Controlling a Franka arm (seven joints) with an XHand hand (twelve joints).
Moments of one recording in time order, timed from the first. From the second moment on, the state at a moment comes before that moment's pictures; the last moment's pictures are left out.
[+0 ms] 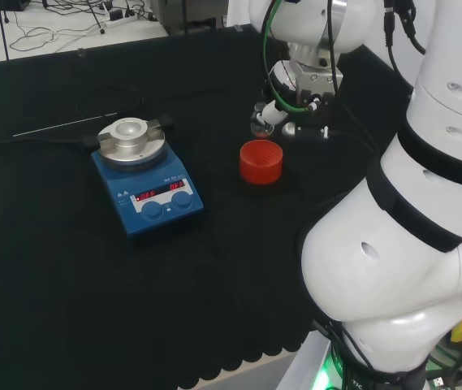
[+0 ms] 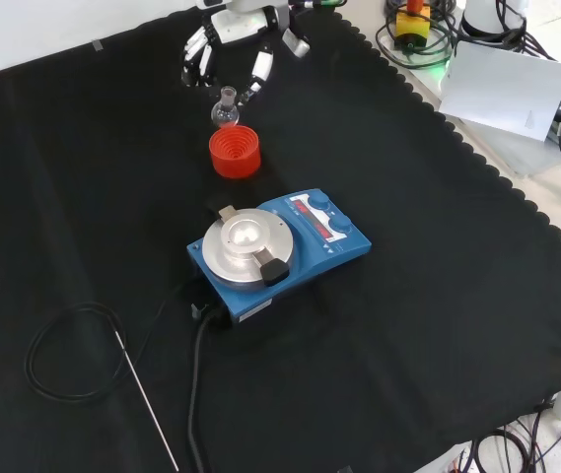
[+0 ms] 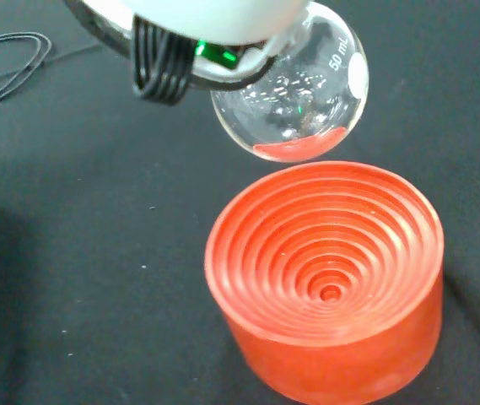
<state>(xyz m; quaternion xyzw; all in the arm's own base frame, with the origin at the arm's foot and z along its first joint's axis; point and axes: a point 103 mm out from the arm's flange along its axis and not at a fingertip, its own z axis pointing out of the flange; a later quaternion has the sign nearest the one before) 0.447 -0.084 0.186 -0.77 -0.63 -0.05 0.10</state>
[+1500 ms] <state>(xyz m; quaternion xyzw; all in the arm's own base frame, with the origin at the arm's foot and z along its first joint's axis) 0.497 0.084 0.264 -0.68 -0.73 -0.03 0.07</state>
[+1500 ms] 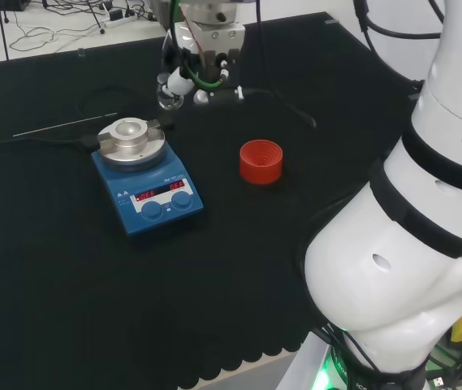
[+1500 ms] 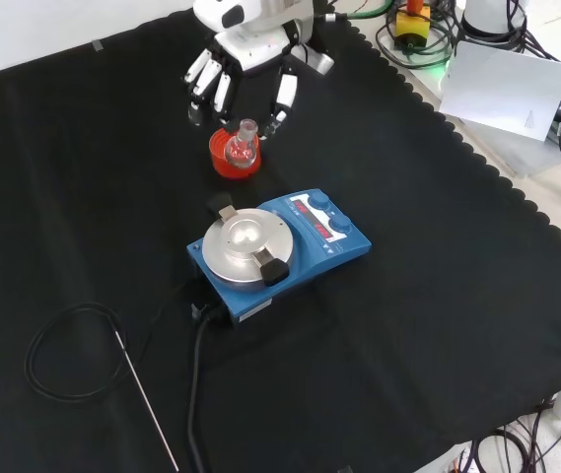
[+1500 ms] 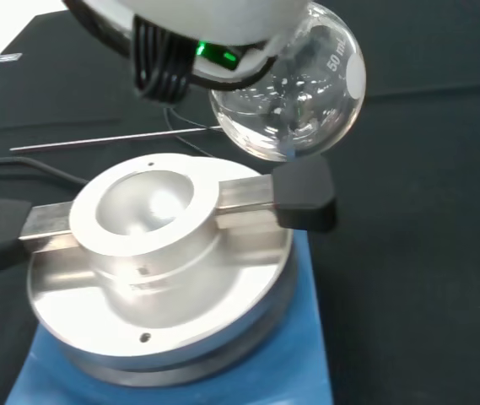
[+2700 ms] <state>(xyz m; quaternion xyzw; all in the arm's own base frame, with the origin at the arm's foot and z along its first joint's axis) 0.545 0.154 0.230 -0.64 -0.76 0.00 0.10</state>
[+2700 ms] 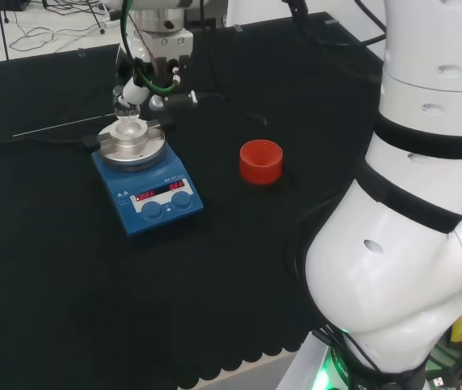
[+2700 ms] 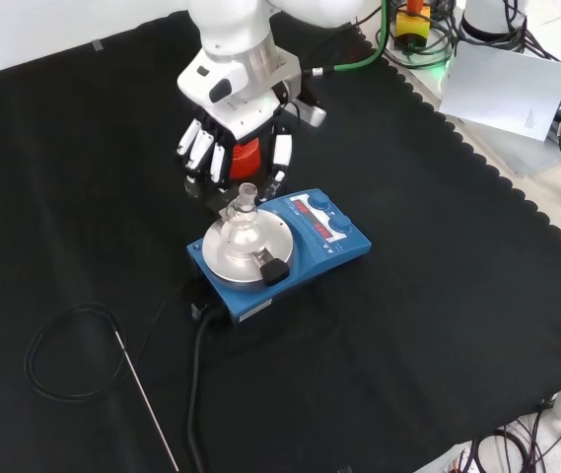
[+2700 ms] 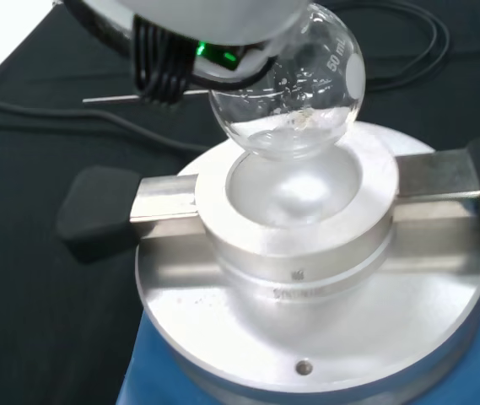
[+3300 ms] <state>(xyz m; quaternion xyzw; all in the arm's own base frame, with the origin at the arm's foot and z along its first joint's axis) 0.550 0.157 0.206 -0.64 -0.76 0.02 0.12</state>
